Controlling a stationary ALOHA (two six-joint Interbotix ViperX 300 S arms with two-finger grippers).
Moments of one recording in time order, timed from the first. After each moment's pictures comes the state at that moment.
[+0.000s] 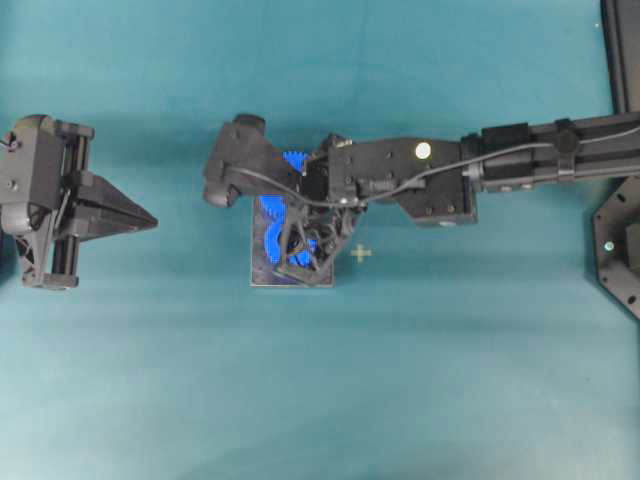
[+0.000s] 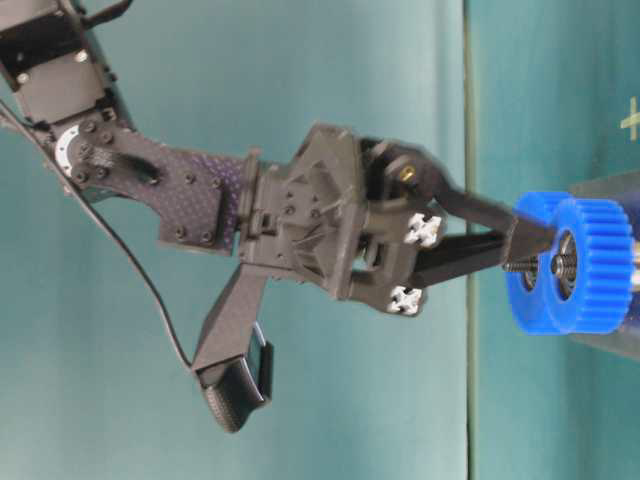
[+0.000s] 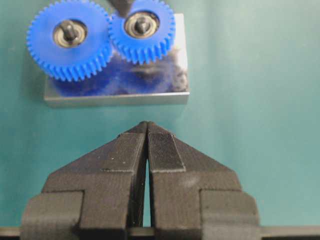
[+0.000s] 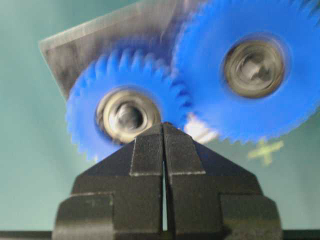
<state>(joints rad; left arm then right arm) -0.02 -0.67 1.03 0.02 0.19 0.03 0.02 0.30 0.07 -0.02 1.01 0.37</state>
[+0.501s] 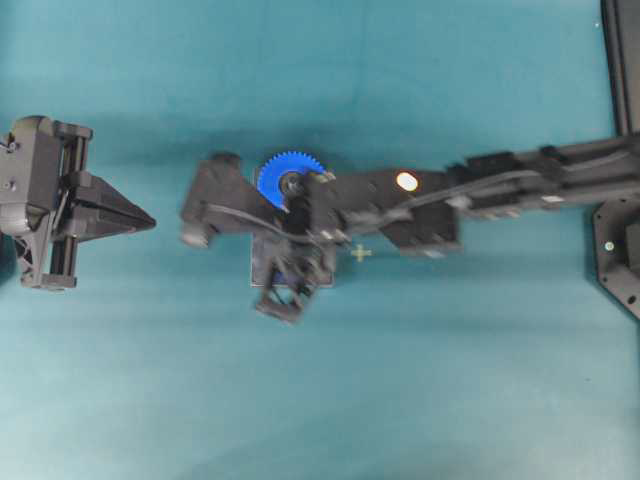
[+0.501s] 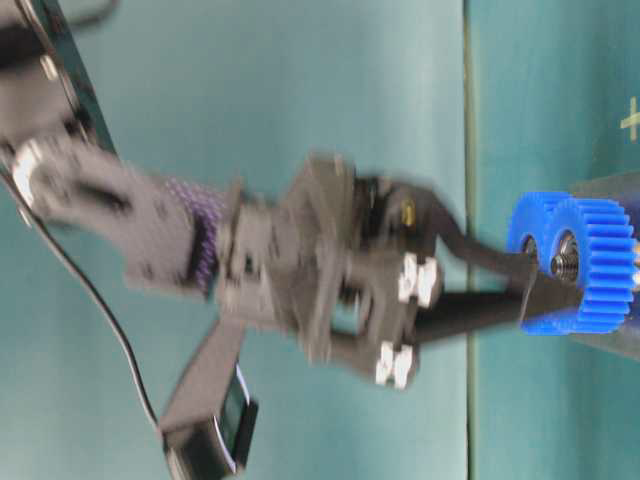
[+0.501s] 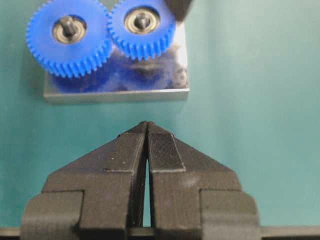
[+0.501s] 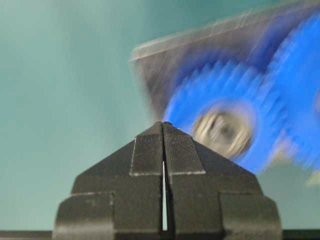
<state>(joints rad) -0.02 -0.67 1.04 0.02 0.19 0.03 0.05 0.36 -0.05 0.01 0.99 0.34</state>
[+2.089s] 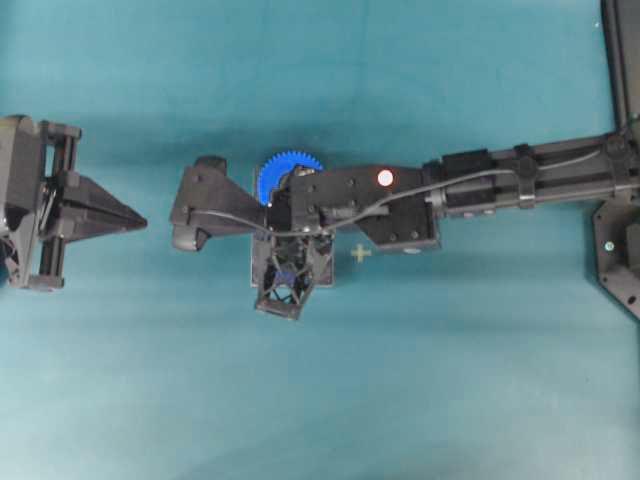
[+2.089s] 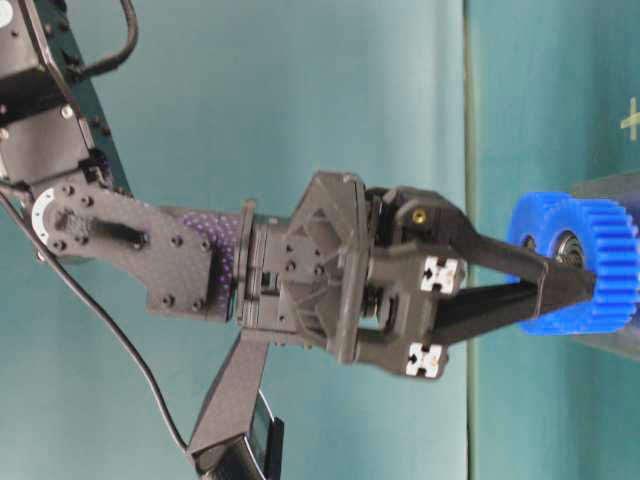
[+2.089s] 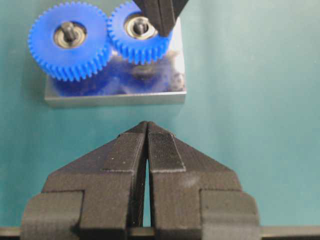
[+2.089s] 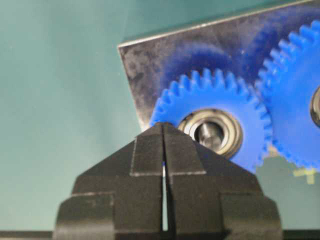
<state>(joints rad) -0.03 -0.73 1.07 0.02 0.18 0.03 0.06 0.39 -0.08 0.00 1.11 0.28</state>
